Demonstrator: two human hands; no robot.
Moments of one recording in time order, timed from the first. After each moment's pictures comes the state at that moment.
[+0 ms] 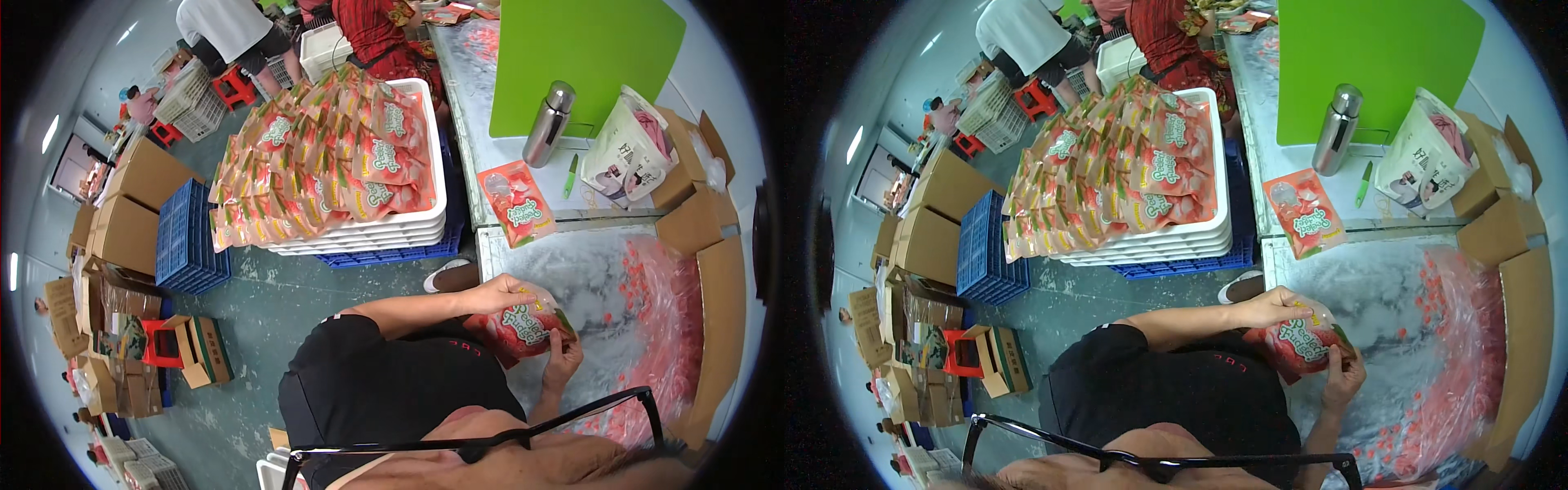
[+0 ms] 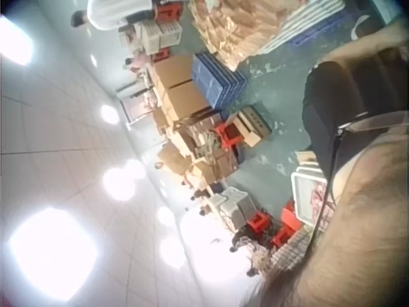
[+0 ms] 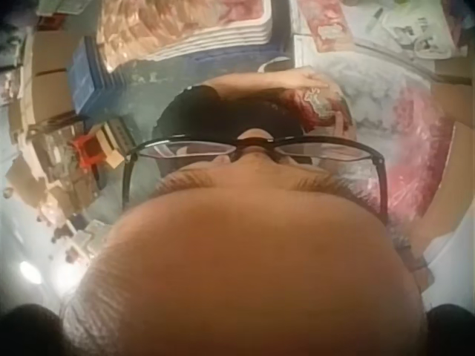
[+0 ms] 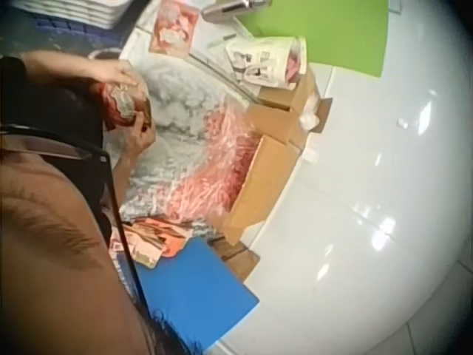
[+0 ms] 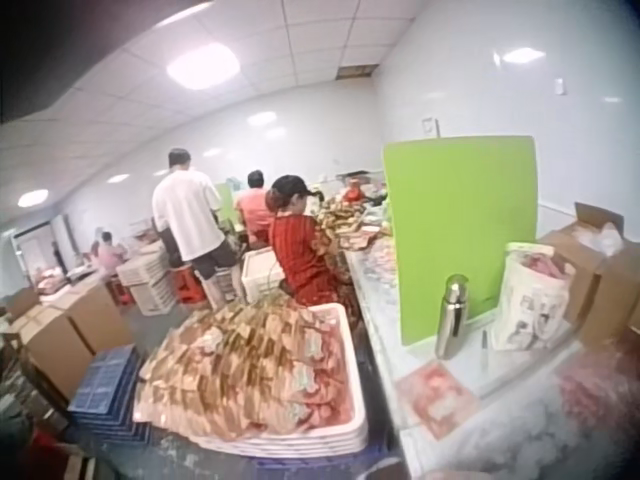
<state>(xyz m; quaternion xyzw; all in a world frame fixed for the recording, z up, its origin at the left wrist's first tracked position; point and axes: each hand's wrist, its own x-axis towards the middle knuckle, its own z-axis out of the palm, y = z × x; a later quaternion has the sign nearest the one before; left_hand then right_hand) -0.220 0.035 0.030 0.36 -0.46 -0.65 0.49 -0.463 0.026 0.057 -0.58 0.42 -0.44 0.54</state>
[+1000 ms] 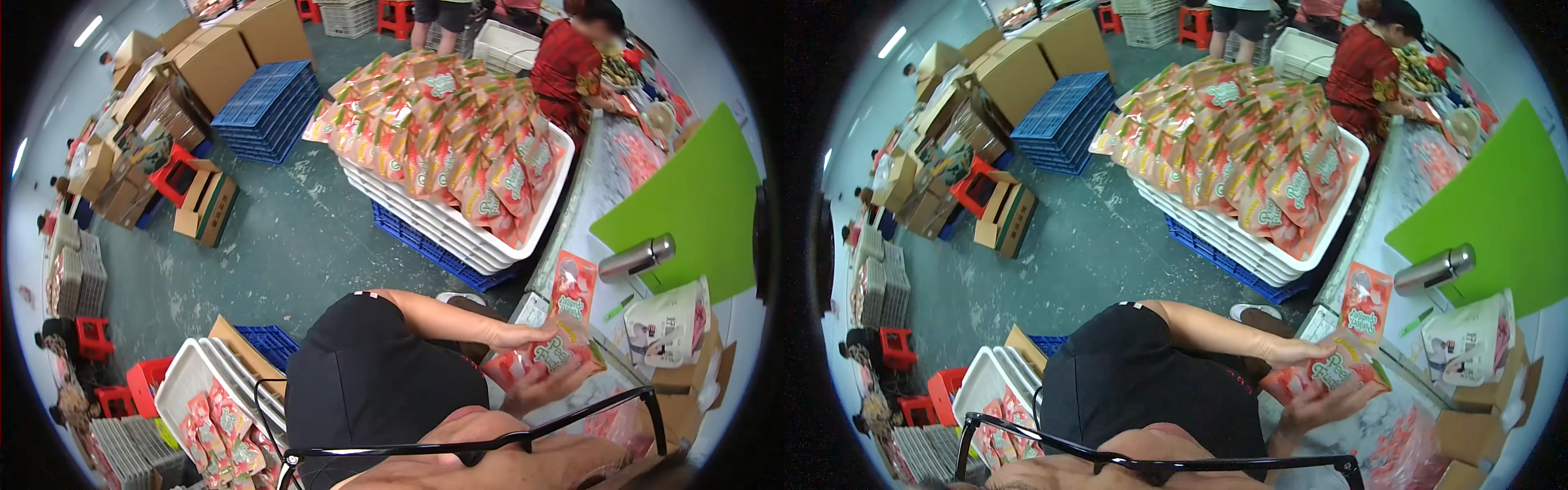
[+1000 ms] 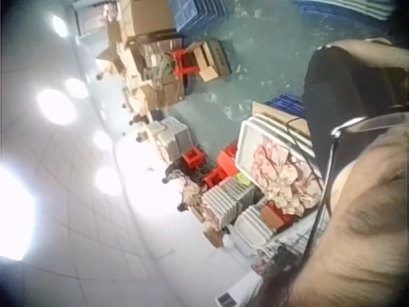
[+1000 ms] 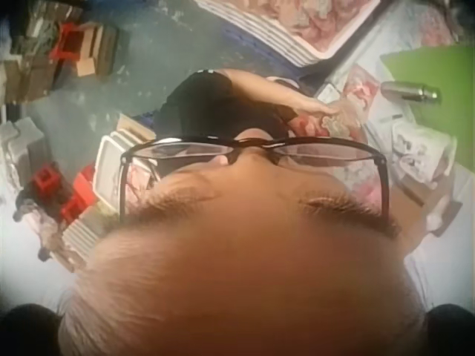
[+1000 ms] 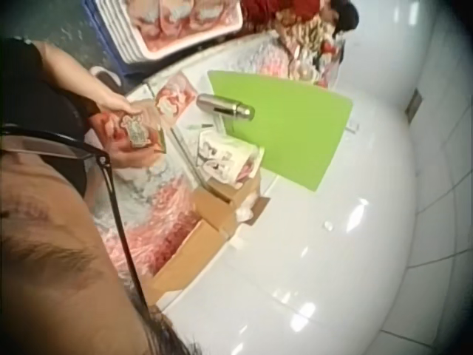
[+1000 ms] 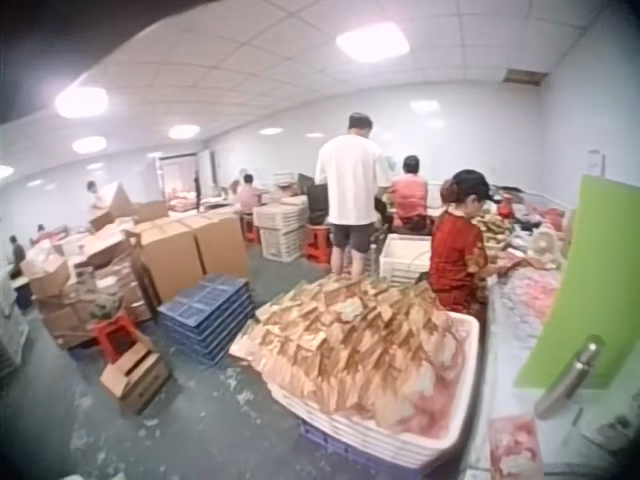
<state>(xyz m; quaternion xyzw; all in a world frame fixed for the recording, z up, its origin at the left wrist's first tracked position) -0.204 0.040 0.015 0.18 -0.25 -0.75 0.58 -0.351 -0.007 0.065 -0.84 0.27 -0.46 0.07</state>
